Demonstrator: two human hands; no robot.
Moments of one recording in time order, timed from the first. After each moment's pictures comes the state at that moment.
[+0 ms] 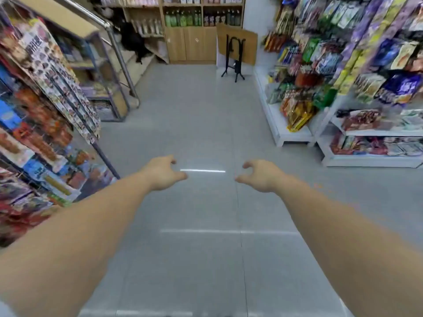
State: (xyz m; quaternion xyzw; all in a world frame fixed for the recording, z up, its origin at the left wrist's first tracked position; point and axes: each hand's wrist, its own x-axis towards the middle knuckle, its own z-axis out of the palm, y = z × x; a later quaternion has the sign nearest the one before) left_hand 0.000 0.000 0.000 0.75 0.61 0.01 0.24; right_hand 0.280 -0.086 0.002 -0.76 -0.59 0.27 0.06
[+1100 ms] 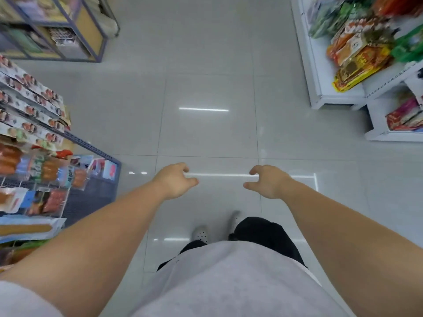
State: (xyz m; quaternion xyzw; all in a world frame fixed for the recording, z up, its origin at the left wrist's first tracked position) left_hand -0.024 0.379 -0.179 0.65 0.62 -0.15 0.41; right_hand 0.253 0.305 -0.176 -0.74 -0.53 0.40 -0.14
